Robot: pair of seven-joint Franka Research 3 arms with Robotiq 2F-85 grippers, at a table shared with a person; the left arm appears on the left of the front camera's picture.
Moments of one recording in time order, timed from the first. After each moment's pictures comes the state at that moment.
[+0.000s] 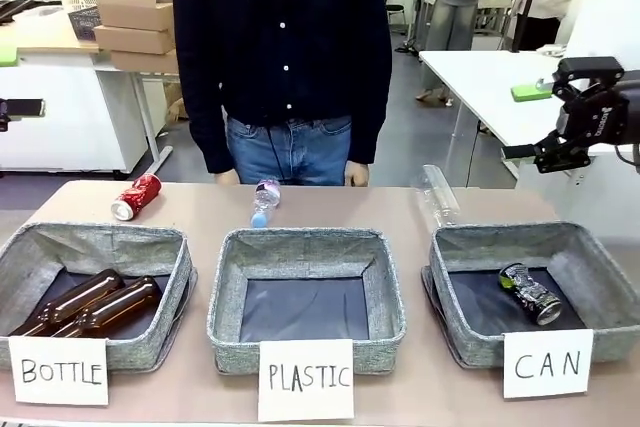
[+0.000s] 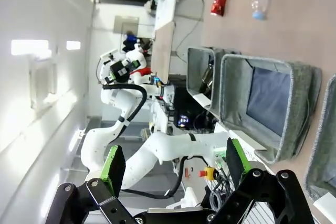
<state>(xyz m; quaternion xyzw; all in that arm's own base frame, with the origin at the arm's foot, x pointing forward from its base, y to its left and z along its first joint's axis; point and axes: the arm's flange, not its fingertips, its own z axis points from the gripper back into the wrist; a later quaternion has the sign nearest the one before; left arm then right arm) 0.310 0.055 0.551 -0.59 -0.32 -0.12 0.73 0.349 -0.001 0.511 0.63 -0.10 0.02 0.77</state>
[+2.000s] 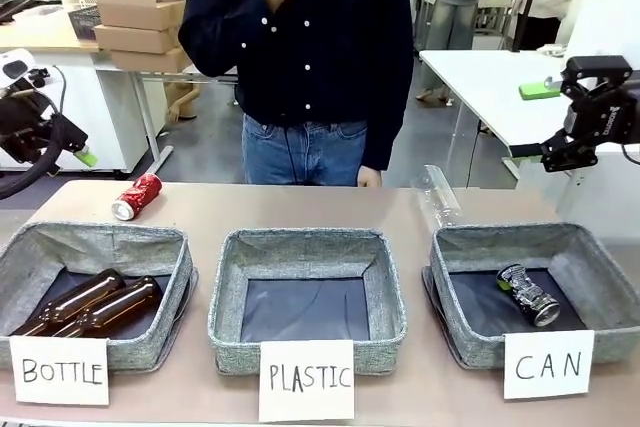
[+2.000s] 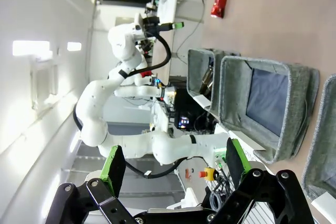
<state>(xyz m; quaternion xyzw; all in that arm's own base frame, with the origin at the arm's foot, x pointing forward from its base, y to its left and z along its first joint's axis) 0.531 0.093 0.453 -0.17 -0.14 -0.09 0.97 0.349 -0.007 0.511 0.63 -0.11 0.01 0.77</state>
